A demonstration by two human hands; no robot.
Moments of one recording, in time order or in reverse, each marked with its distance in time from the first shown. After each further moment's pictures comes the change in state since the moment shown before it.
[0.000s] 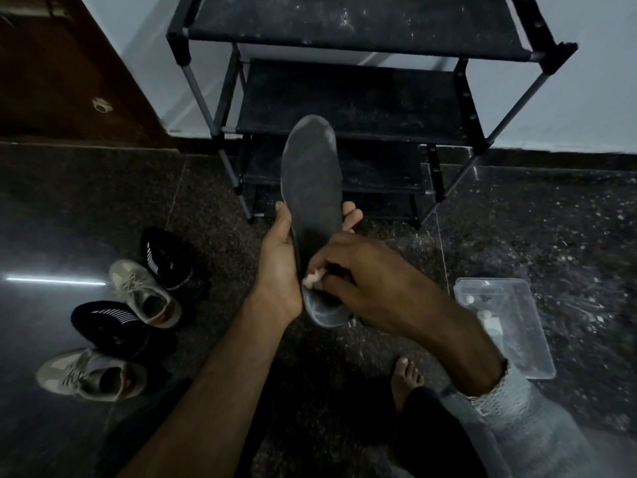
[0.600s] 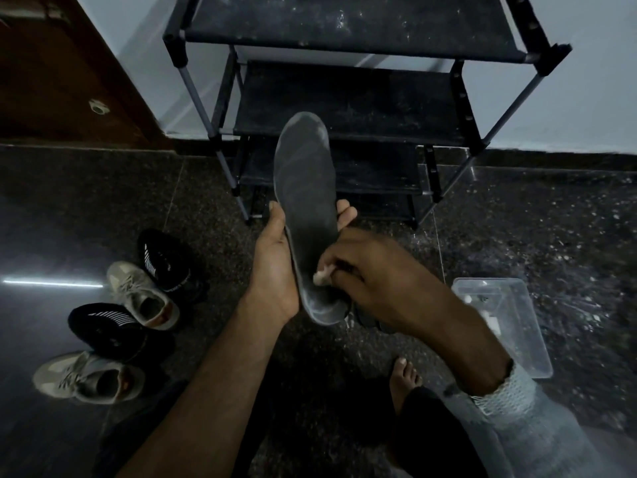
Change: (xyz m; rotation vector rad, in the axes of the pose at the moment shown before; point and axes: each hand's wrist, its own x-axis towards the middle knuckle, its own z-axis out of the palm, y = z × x) left_hand -0.001 0.003 0.001 -0.028 0.008 0.010; right_hand -0.001 0.006 -0.007 -0.045 0.022 0.039
